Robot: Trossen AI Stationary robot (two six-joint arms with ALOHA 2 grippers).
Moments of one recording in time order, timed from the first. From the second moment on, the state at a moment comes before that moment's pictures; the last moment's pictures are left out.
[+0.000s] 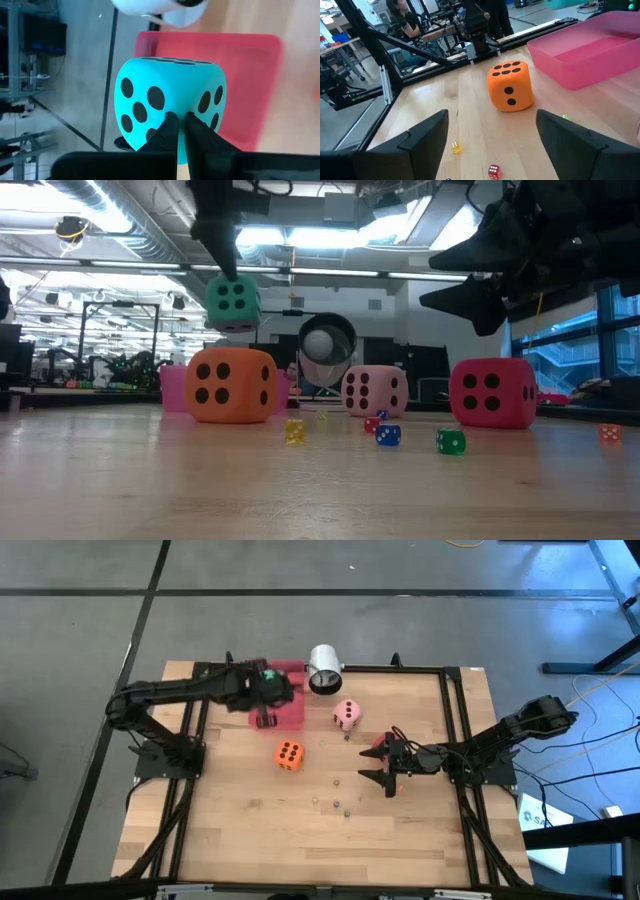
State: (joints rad) left arm 0.27 1.43 1.44 -1.15 -0.59 0.18; right arm 0.29 1.32 0.25 0.90 0.32 0.38
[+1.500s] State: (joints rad) left arm 0.64 1.63 1.32 -0.95 -0.37 0.41; right arm 0.29 1.32 0.25 0.90 0.37 0.36
